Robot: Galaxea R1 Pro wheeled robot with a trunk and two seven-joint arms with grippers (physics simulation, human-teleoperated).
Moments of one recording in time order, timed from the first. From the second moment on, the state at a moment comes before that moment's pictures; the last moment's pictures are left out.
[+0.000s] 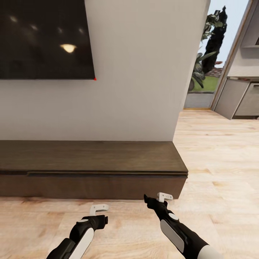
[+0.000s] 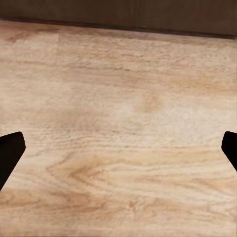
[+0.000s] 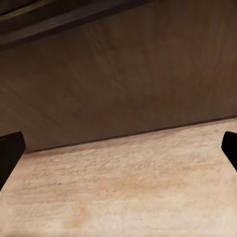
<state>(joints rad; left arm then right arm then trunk) -0.27 0.06 -0.42 -1.24 0.58 0.63 0.54 -0.53 -0.07 0.68 -0.74 -0.85 -0.09 -0.24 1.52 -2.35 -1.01</state>
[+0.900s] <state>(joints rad) -0.27 0.06 -0.42 -1.24 0.58 0.63 0.54 -0.53 -0.06 0.69 -0.74 -0.85 -0.08 -0.24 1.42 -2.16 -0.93</state>
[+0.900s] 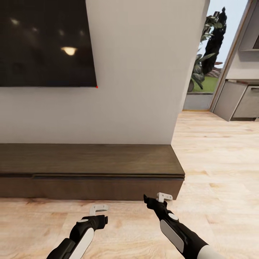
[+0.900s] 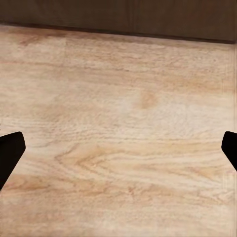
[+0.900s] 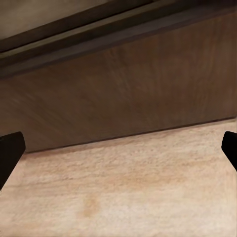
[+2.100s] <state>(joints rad) -0.27 0.05 -0.42 -1.23 0.59 0.62 0.54 -0.53 -0.06 0.69 -0.74 -0.85 -0.08 -0.24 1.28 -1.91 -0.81</state>
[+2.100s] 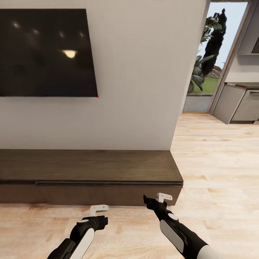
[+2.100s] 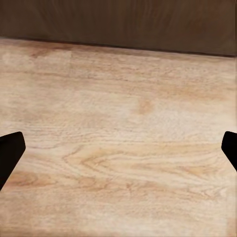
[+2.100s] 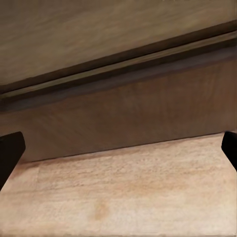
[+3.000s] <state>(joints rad) -0.27 0.05 -0.42 -1.22 0.59 0.62 0.54 -0.53 -0.06 0.69 -0.73 -0.85 -0.06 -0.23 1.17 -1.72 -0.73</state>
